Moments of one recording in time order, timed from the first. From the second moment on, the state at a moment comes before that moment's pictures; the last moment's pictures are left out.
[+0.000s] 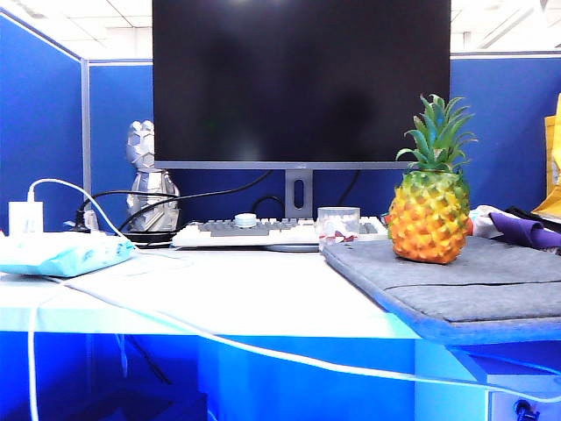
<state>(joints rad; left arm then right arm) -0.51 1.61 2.85 -1.43 -0.11 0.02 -0.10 0.46 0.99 -0.45 -0.56 0.07</state>
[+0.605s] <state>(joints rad) -0.51 0.79 1.13 -0.79 0.10 -0.12 -0.10 0.40 0.99 -0.63 -0.55 0.10</state>
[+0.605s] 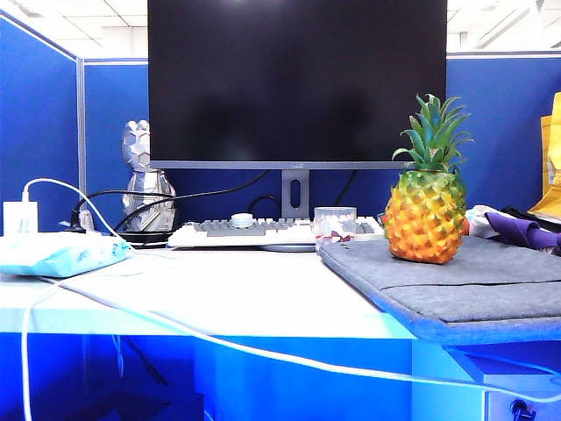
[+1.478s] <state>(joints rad) -0.51 0.06 0.30 -0.21 -0.35 -0.15 -0.13 0.00 0.37 -0.19 -0.36 0.42</state>
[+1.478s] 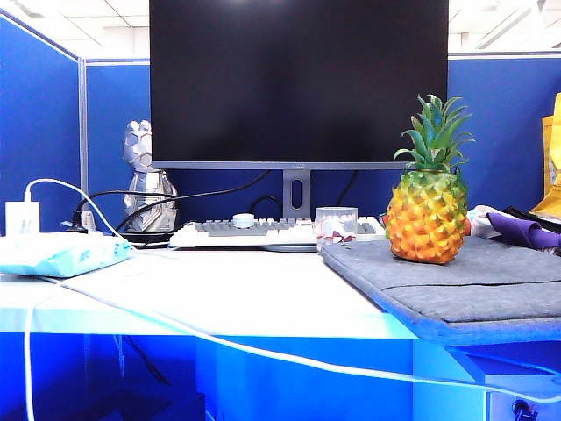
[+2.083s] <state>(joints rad) -0.51 0.06 0.12 -0.20 -0.09 0.00 -0.12 0.00 0.10 -0.16 -0.36 0.31</state>
